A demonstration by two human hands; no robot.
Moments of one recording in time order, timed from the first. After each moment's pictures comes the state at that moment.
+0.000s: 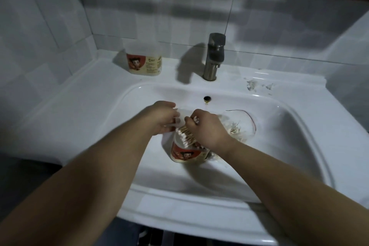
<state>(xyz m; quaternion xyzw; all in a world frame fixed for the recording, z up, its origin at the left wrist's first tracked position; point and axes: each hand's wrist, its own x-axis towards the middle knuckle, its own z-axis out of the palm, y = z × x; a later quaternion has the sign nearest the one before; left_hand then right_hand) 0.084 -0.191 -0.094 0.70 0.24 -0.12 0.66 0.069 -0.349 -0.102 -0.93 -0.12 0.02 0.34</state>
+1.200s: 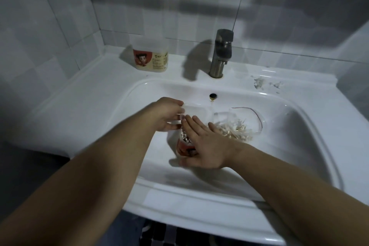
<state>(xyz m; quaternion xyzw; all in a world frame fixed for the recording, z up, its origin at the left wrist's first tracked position) 0.075 -0.189 -0.086 0.68 0.23 -0.13 0.69 0.043 -0.363 -0.107 -0.91 -0.37 0.19 0.02</state>
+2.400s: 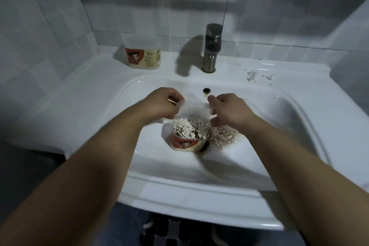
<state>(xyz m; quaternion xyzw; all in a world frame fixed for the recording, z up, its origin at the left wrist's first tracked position) 0.057 -0.185 -0.067 0.86 0.05 -0.08 0.50 0.073 -0.402 -0.064 -0.90 -0.03 0.09 0.42</state>
